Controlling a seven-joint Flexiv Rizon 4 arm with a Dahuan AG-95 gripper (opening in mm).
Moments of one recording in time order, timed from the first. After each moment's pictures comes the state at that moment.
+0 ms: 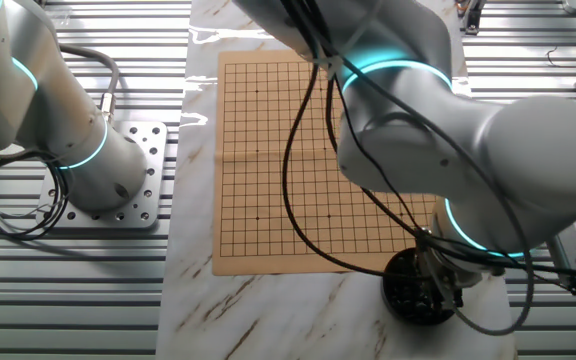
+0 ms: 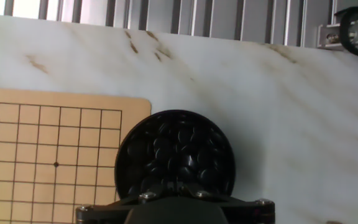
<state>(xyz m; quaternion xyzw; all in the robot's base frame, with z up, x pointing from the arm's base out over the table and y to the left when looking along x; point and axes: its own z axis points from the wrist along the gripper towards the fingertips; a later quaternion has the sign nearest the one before) 0.572 -0.220 0.088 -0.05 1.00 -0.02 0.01</state>
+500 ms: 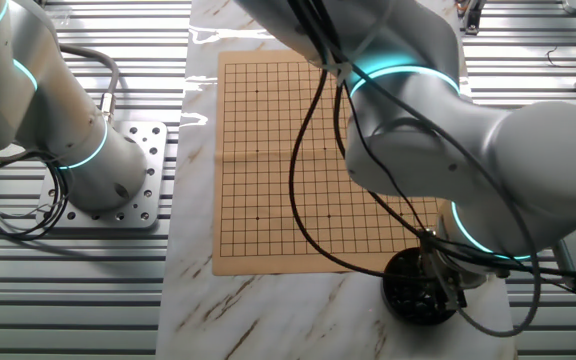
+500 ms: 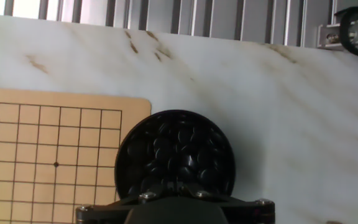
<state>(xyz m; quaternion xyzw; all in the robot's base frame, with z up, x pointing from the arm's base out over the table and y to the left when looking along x) 0.580 -0.217 0.082 -0.05 1.00 -0.02 0.02</state>
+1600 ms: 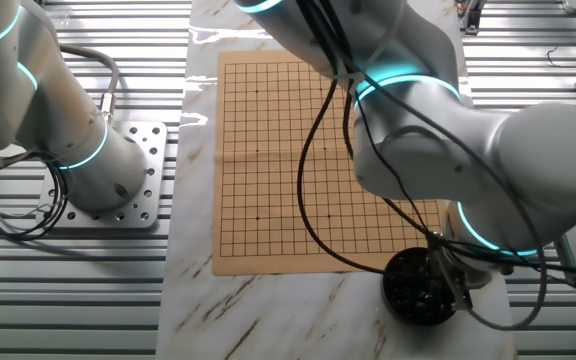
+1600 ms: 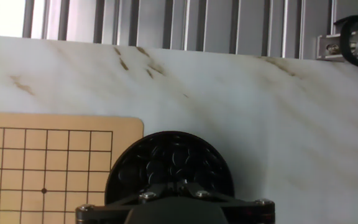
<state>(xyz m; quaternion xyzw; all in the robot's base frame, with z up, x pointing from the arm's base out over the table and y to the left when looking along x) 0.592 -0.220 0.070 -0.04 1.00 -0.04 0.02</state>
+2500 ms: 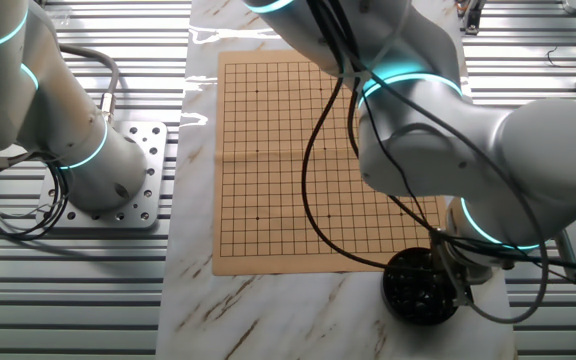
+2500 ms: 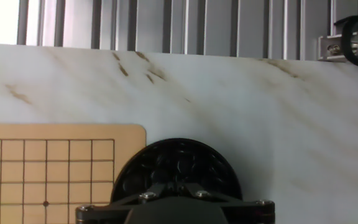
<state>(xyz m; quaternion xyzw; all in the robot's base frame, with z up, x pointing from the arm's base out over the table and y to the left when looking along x) 0.598 -0.215 0.064 -0.02 1.00 -0.04 0.02</state>
